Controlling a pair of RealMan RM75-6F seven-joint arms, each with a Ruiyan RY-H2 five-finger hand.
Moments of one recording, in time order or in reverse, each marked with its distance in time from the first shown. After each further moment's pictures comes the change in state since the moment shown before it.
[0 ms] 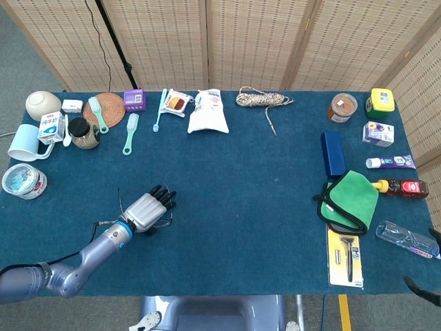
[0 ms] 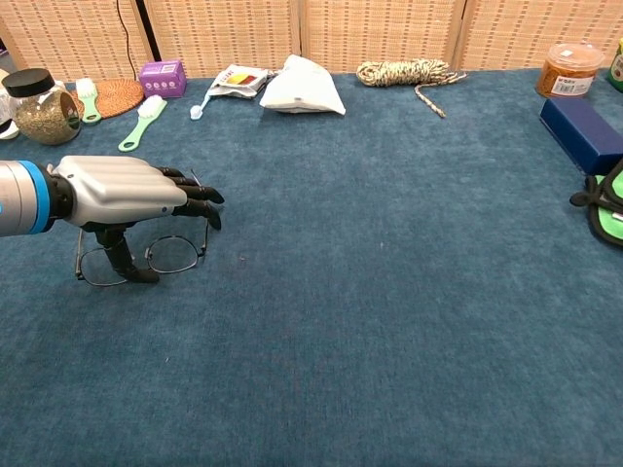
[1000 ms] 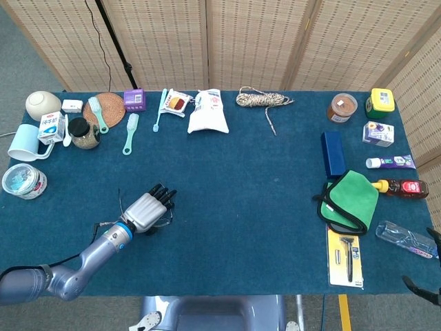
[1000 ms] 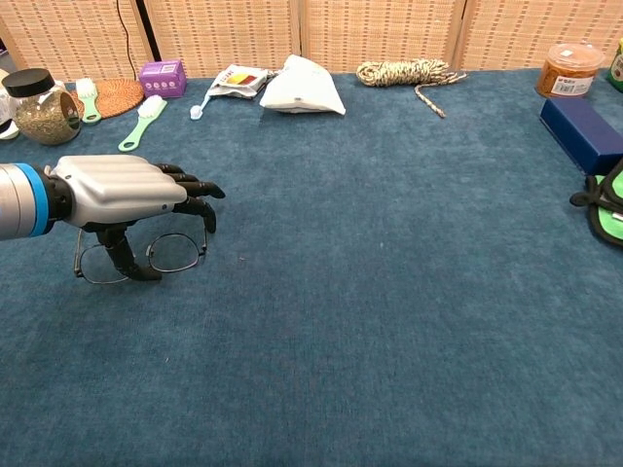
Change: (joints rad) left arm 0.005 -0.019 0.029 0.008 0.036 0.069 -0.044; right arm 0.006 -0.001 0.002 -0.008 0.009 -0.012 -0.007
